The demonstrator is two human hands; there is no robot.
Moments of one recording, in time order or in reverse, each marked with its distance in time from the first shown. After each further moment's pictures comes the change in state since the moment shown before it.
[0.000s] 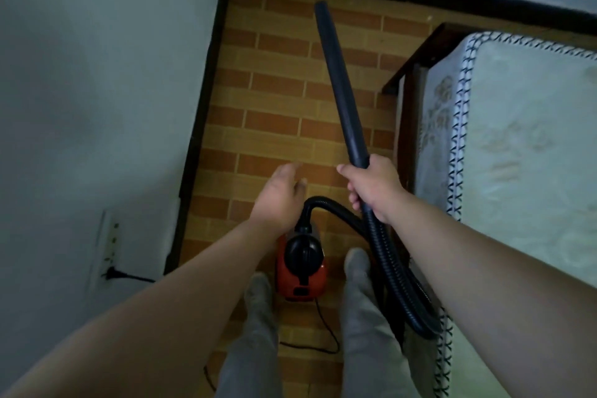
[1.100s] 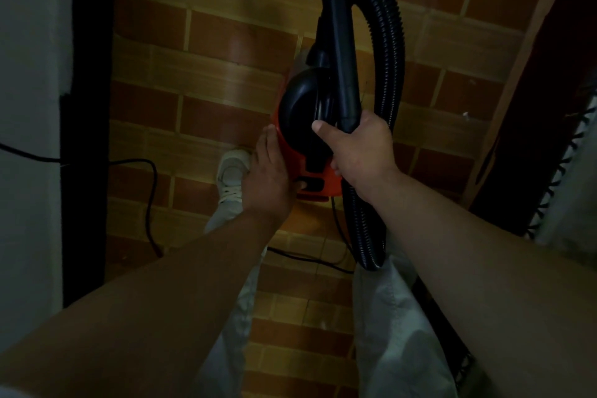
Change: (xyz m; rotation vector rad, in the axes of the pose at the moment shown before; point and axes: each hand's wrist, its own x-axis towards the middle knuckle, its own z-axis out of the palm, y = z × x) left_hand -0.026 -0.392 0.367 0.309 0.072 -0.271; right_hand 0.143 0.432 0.180 -0.128 -0.028 -0.040
